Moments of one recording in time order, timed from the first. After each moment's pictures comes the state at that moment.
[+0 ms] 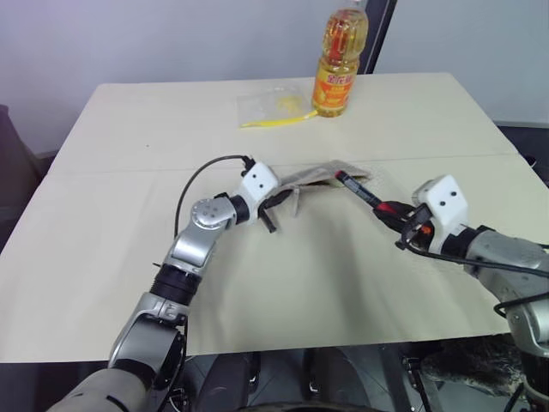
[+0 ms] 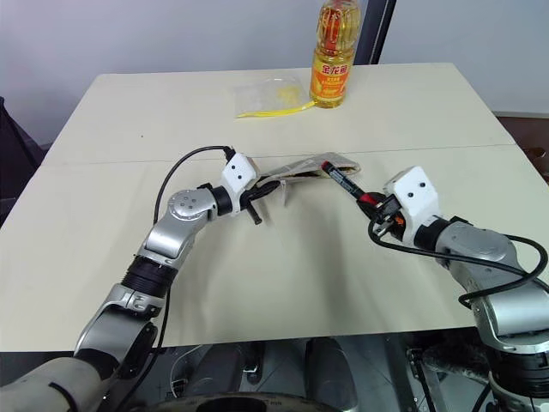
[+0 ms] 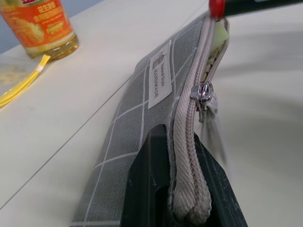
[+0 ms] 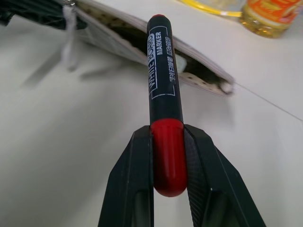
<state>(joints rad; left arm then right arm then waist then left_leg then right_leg) -0.62 0.22 -0.22 0.26 -0.03 0.17 -0.69 -0.10 -0.77 -0.20 -0.54 0.41 0.77 0.59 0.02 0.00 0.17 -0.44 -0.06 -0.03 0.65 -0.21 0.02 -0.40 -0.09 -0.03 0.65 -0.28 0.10</state>
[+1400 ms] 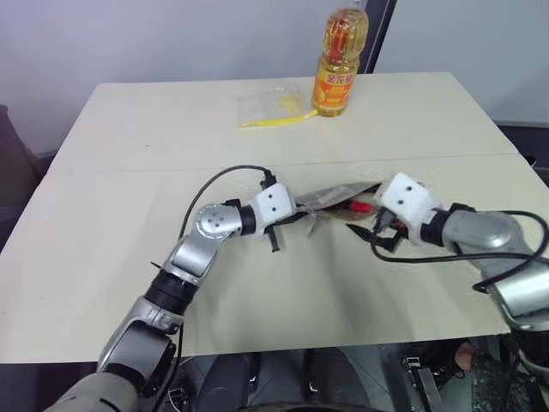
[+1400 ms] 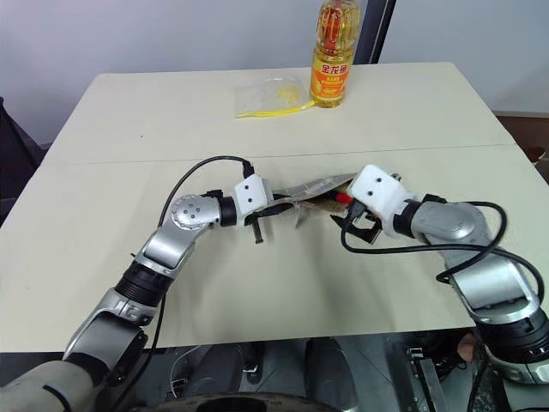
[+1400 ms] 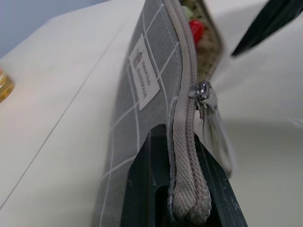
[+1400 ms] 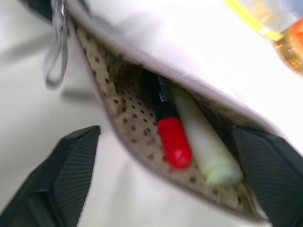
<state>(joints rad) -0.59 0.26 -0.31 0.15 -0.02 0.14 -0.81 -0.29 -0.84 -0.09 -0.54 0.28 0.79 0.72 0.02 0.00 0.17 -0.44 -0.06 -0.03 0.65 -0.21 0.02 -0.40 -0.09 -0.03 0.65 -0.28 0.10</state>
